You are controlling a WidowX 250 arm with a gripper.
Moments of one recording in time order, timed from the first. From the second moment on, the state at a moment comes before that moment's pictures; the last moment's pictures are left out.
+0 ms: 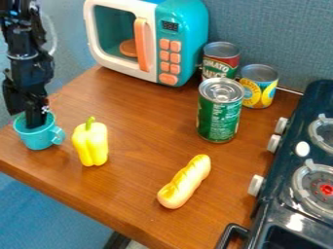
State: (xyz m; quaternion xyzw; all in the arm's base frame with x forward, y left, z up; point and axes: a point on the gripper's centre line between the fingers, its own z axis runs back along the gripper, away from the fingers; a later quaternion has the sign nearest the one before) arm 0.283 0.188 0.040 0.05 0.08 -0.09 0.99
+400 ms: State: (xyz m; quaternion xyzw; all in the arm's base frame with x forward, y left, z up) arm 0.283 0.189 0.032 0.05 0.09 -0.08 0.99
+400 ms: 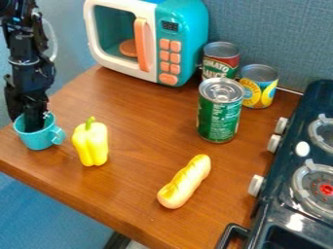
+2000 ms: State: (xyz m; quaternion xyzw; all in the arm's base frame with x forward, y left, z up) arm 0.373 0.173 0.086 0.01 0.05 -0.10 0.99
